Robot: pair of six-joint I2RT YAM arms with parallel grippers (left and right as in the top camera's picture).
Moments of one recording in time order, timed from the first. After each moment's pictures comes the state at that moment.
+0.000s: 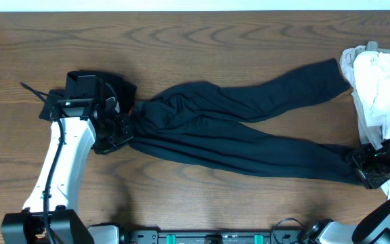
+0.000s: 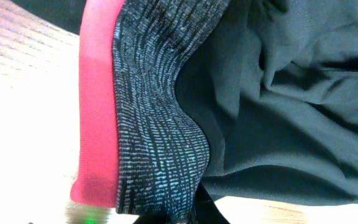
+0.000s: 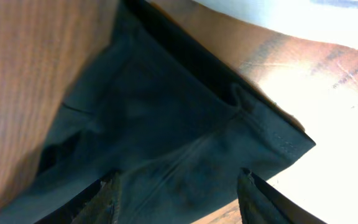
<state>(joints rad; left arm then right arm) 0.04 1.46 1.06 -1.08 0.23 -0.33 -0.72 1.52 0.81 -0.81 -0.17 0.30</state>
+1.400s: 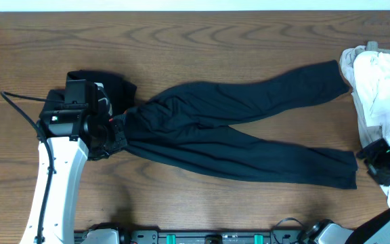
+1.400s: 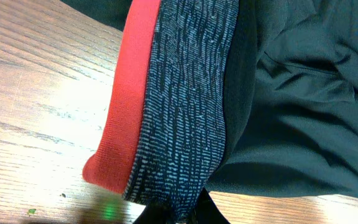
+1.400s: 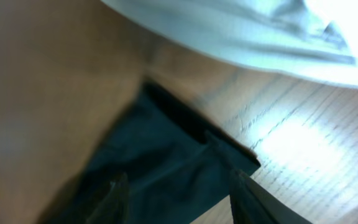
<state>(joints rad) 0.04 1.29 1.09 -1.20 0.17 -0.31 -0.74 1.43 0.89 -0.89 -0.14 0.32</state>
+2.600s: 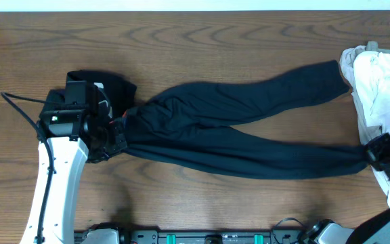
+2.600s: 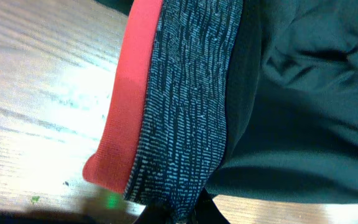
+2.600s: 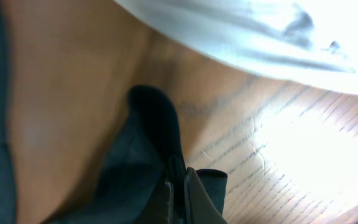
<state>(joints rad) 0.04 1.29 1.09 -1.25 0.17 -0.30 -0.74 1.43 1.02 -0.98 -0.18 0.32</state>
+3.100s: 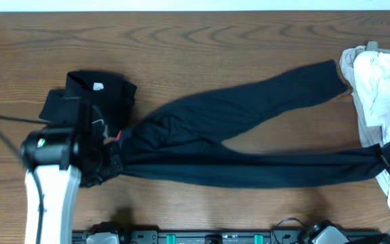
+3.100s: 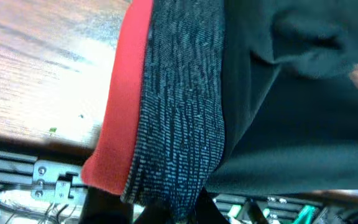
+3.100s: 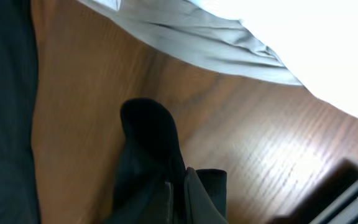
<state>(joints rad) 0.04 1.09 1.16 -1.53 0.17 -0.30 -0.80 1.26 1.07 -1.11 -0.14 0.30</state>
